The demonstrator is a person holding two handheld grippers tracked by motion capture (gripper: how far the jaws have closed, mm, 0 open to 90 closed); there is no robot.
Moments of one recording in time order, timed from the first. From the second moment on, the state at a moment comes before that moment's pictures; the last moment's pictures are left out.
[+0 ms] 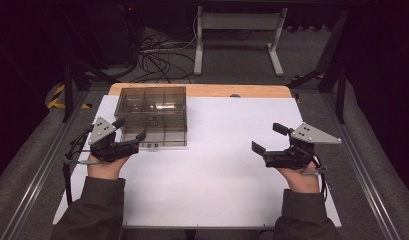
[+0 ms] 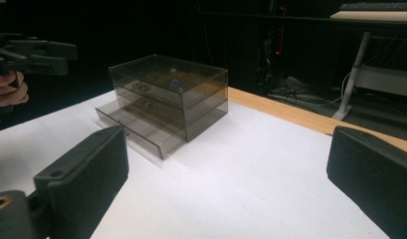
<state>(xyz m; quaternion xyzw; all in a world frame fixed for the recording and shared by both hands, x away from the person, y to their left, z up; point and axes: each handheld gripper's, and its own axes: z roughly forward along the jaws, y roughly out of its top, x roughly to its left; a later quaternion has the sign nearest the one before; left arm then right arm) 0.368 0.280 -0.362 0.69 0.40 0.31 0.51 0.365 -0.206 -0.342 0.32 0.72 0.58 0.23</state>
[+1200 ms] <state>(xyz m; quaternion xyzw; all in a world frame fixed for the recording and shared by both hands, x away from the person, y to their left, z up) 0.324 0.281 -0.327 0.70 0.31 0.30 0.56 0.368 -0.216 -0.345 0.34 0.71 0.57 0.23</state>
